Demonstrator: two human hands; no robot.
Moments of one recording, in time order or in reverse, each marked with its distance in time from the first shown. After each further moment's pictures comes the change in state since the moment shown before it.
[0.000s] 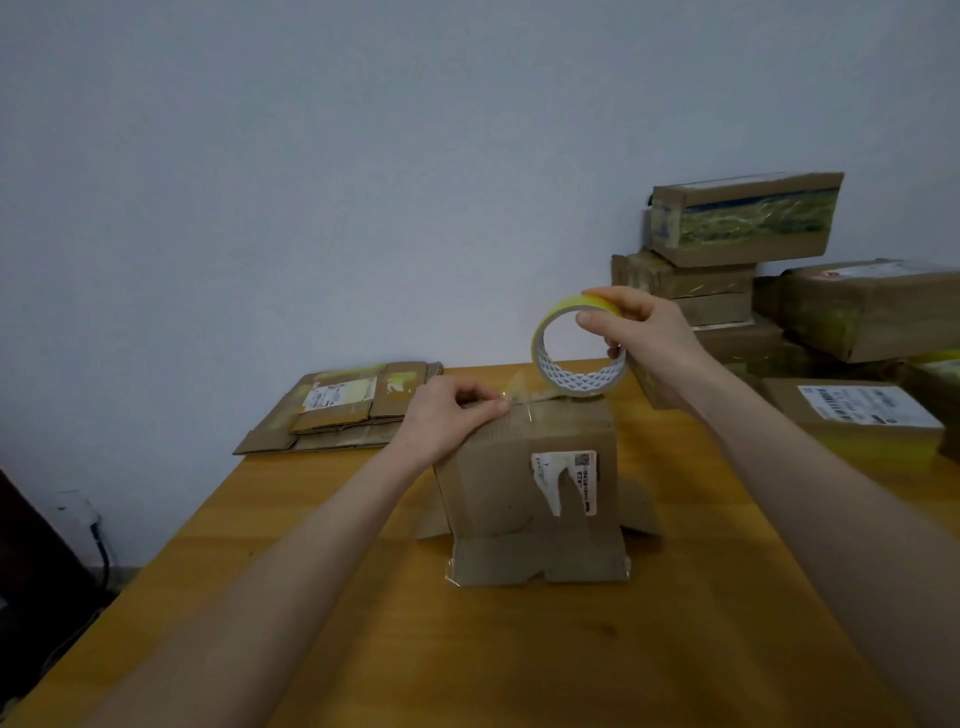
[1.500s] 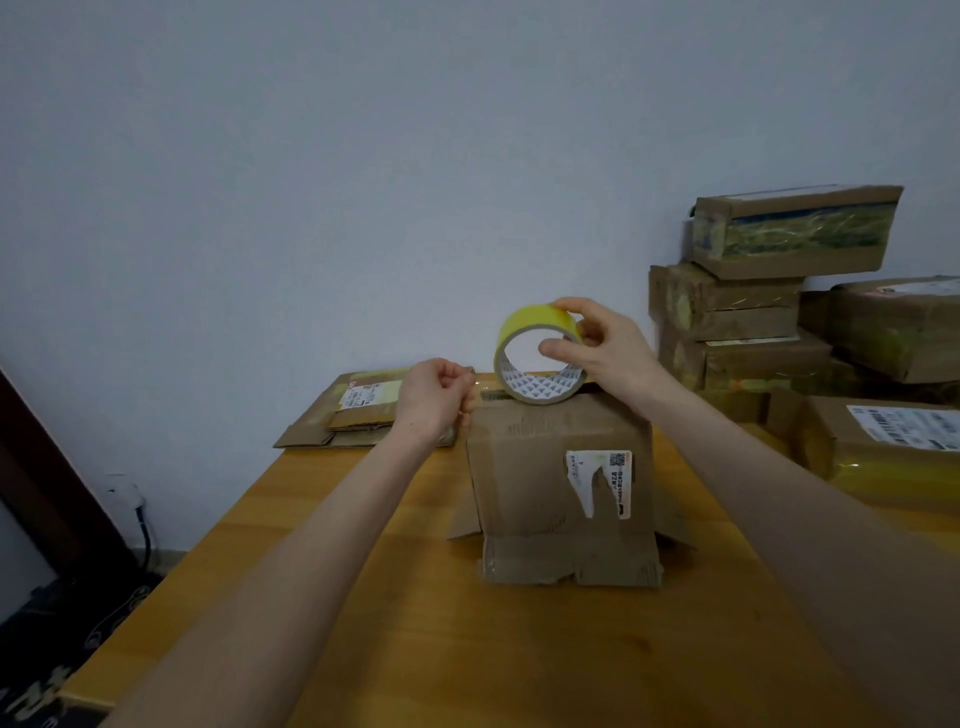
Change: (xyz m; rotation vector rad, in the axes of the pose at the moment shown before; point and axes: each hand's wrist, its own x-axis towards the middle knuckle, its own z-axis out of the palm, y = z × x) left_hand 0.001 -0.005 -0.030 -0.316 0.302 -0.246; right_hand 0.013 0.005 0.058 -0.110 -0.164 -0.189
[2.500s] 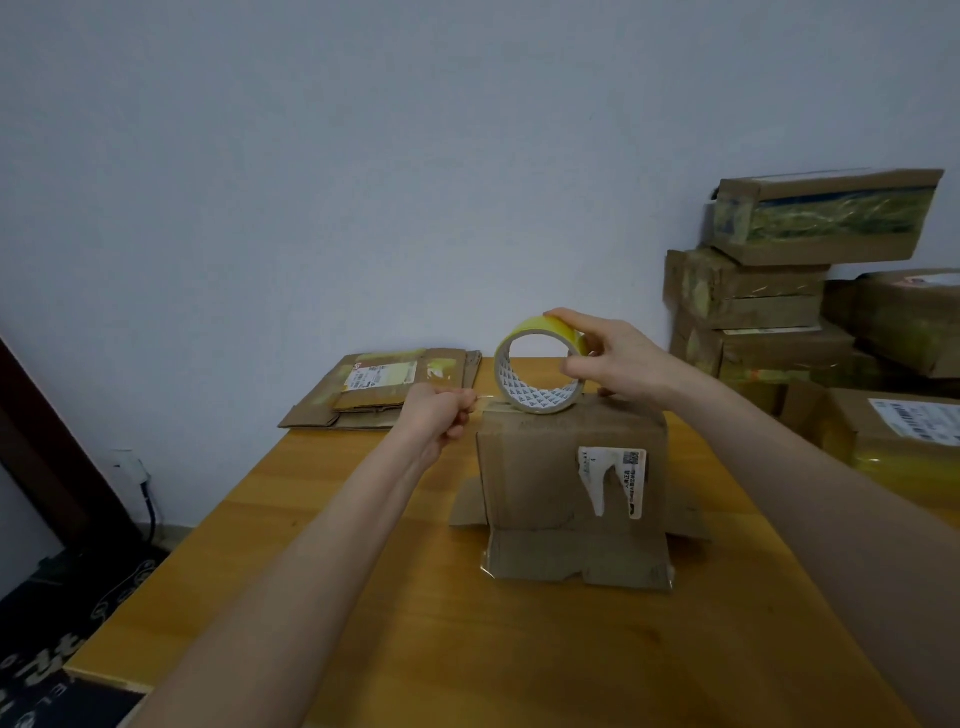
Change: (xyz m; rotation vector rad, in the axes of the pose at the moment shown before) left_hand 0.004 -0.034 -0.001 -0.322 -0.054 -0.384; right_hand -0.001 0.004 0.001 -0.296 -0.281 0.070
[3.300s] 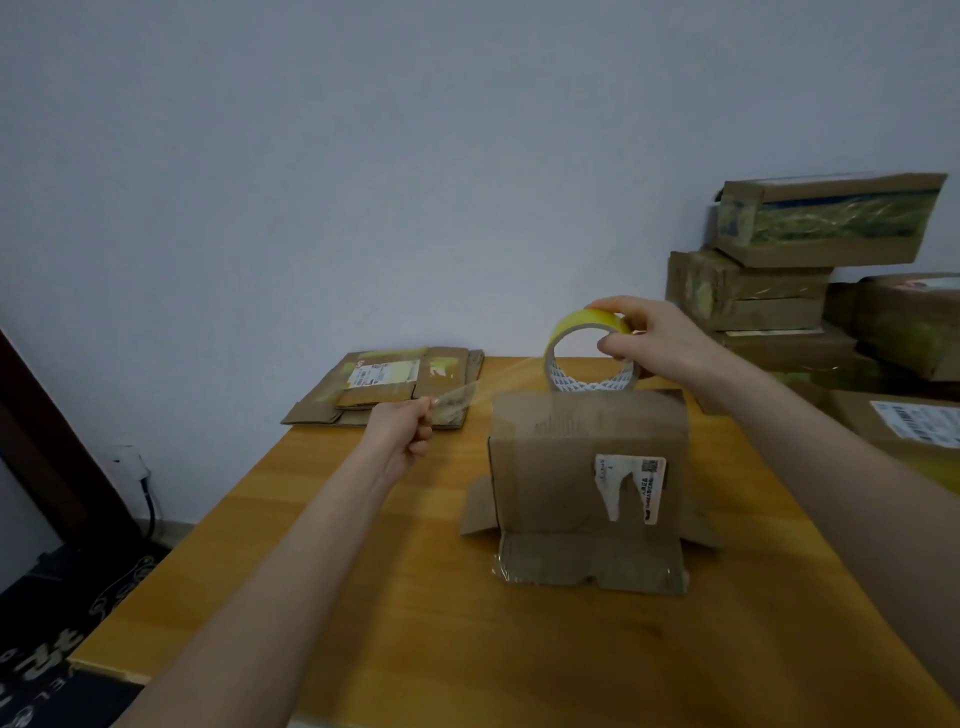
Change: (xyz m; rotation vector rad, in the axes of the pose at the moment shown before) left_hand 0.009 -0.021 -0.042 -0.119 0.086 -0.069; right_hand -0.011 0.000 -0.026 0.015 0.145 0.059
